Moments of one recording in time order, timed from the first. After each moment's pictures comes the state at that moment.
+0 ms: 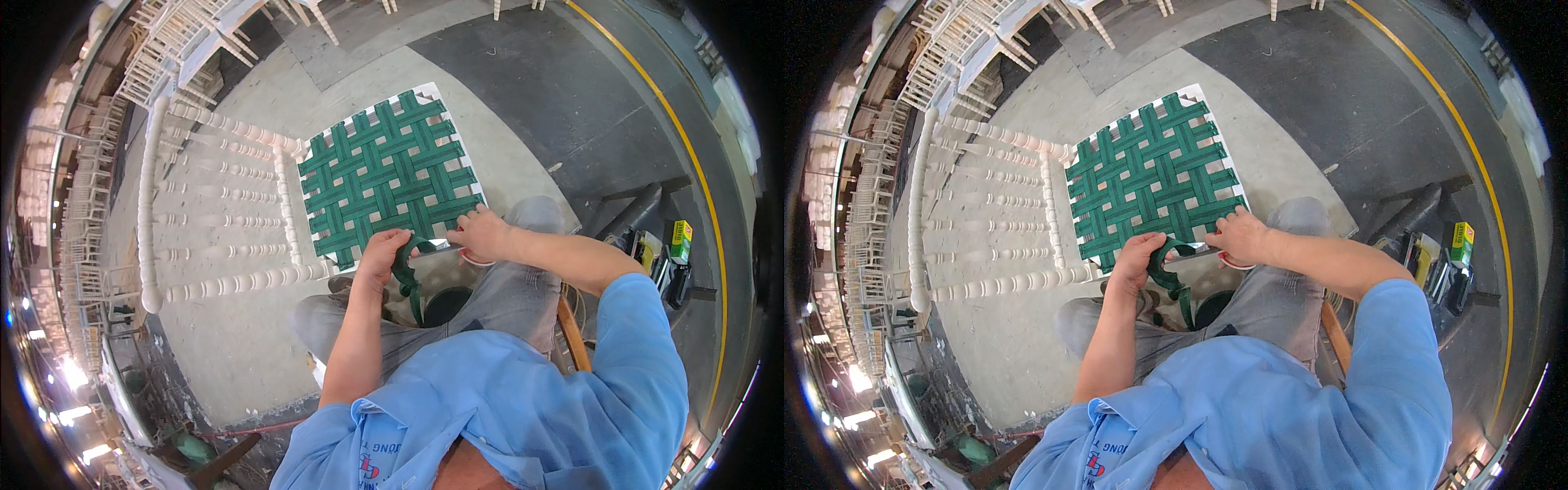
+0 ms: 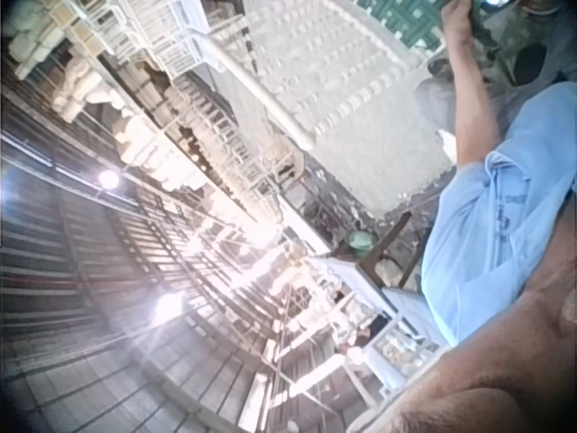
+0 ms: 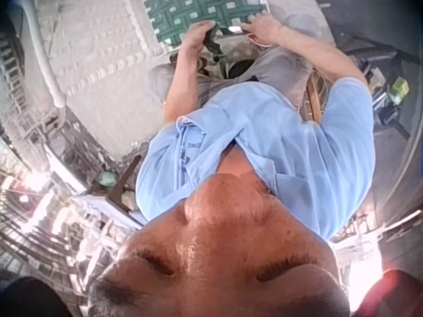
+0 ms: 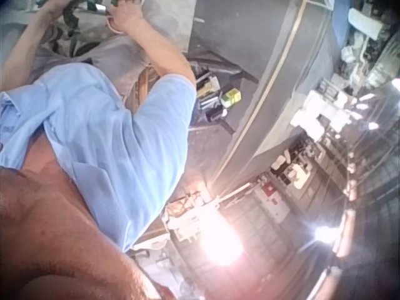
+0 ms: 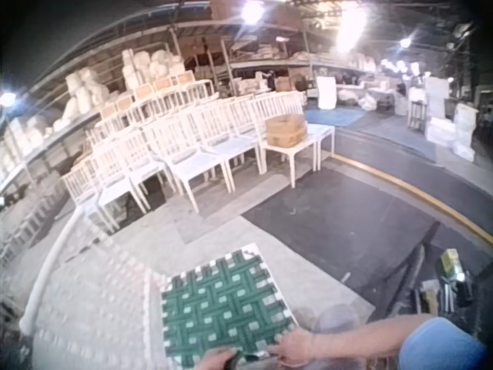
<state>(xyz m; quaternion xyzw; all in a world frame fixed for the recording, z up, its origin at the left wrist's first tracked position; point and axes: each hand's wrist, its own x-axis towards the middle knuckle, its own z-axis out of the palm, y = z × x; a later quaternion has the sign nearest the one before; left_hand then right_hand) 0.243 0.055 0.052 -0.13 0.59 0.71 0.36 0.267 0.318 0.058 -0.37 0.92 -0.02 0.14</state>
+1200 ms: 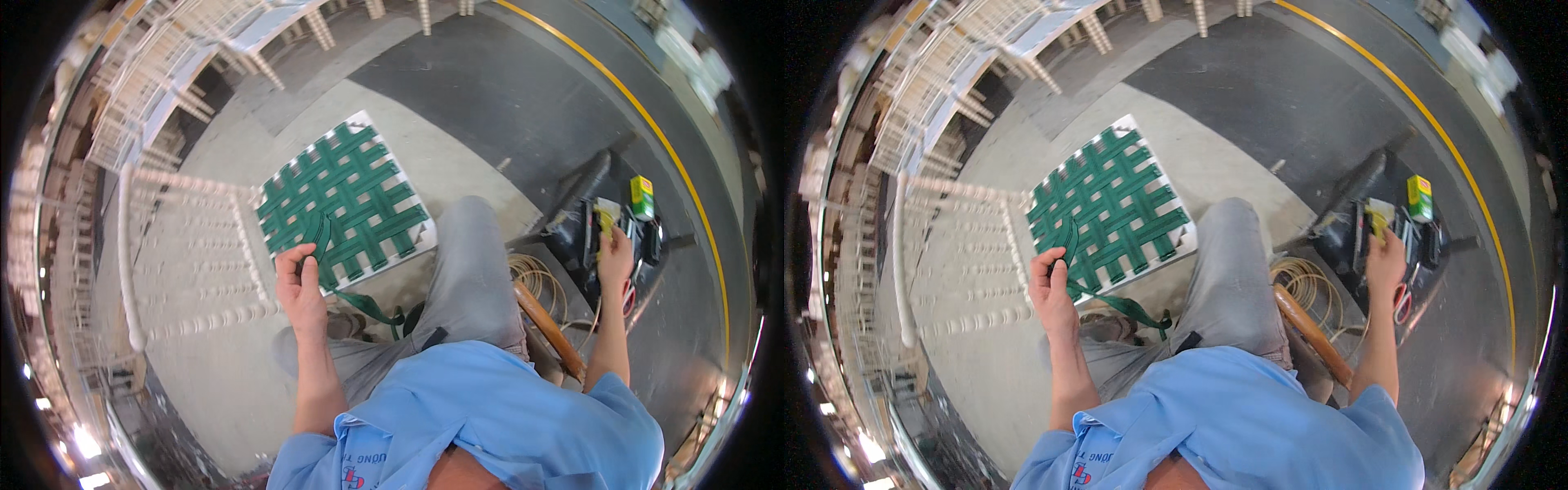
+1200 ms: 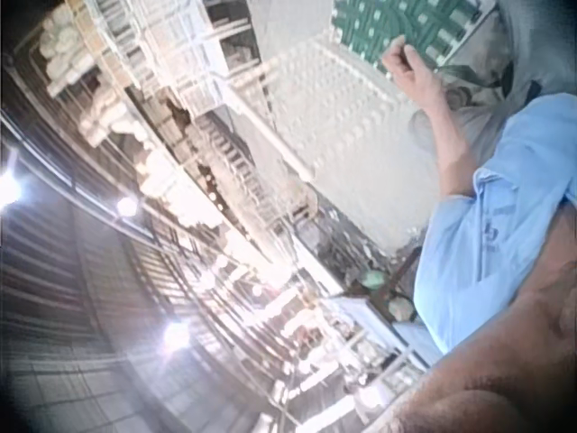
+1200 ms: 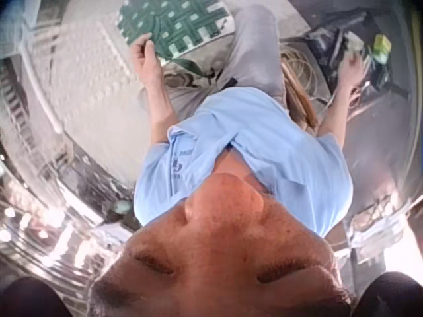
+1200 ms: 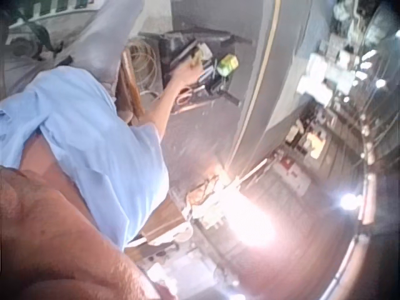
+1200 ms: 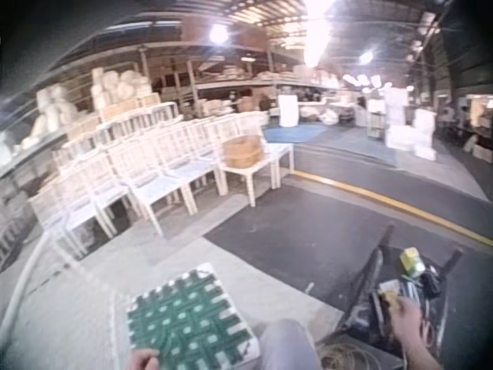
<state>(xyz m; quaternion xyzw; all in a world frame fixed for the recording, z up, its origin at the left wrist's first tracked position) 0.264 0.041 0.165 0.06 0.74 0.67 -0.08 0.491 0.554 0.082 0.44 0.84 -0.19 -0.25</state>
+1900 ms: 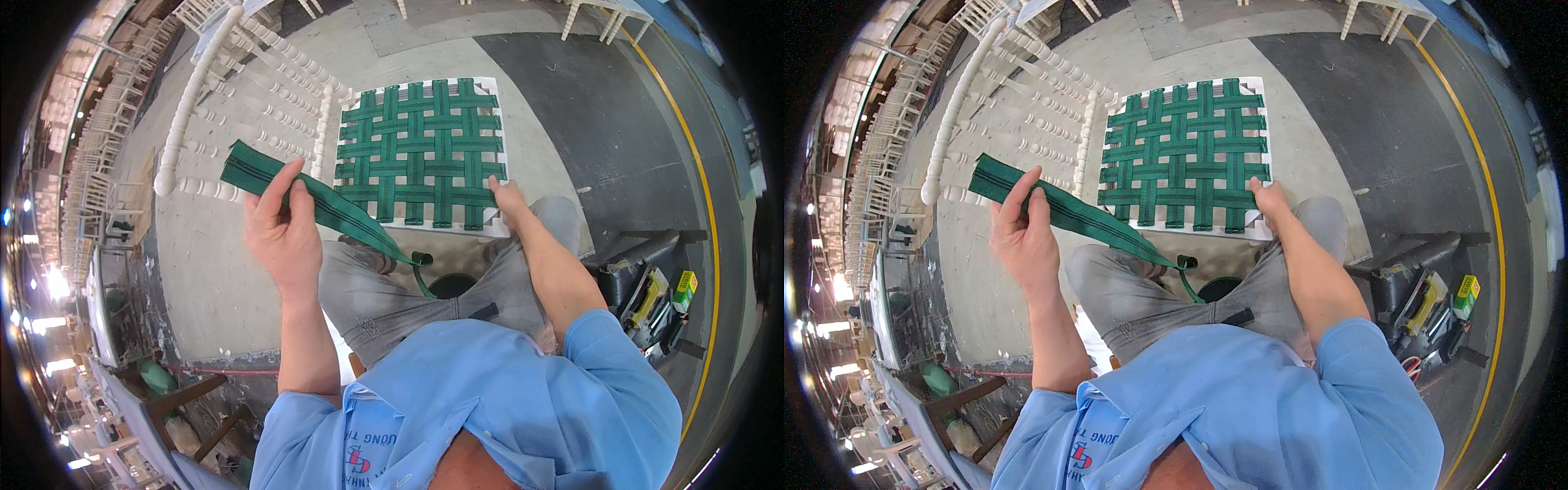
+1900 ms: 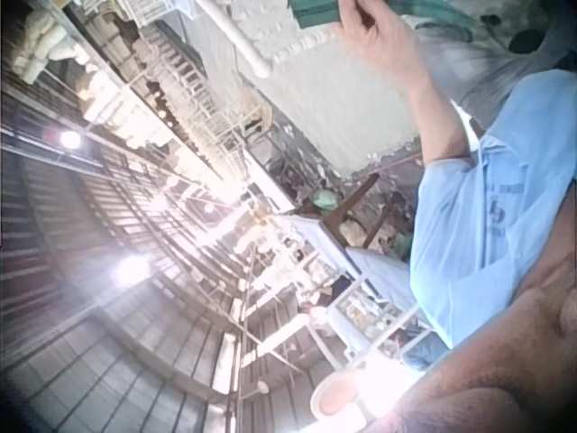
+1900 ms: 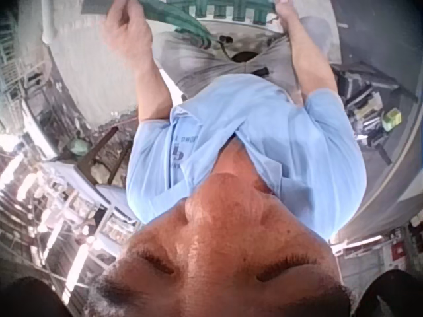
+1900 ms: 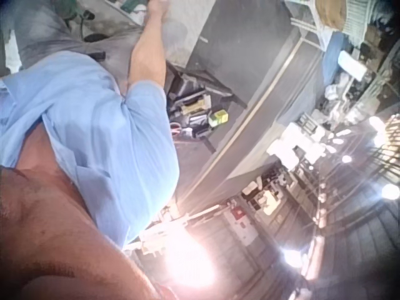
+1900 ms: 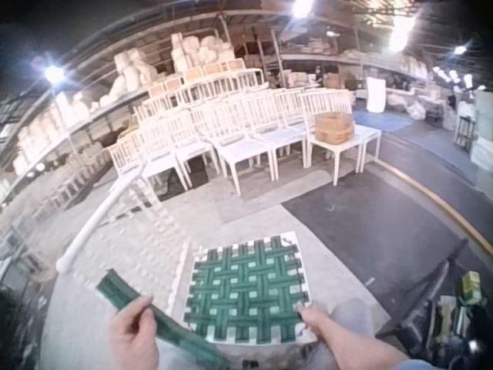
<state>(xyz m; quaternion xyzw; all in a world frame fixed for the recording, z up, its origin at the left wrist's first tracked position) 0.309 -0.016 0.252 -0.04 0.82 0.45 -0.34 0.209 0.274 -0.006 0.27 0.75 -0.58 0.19</state>
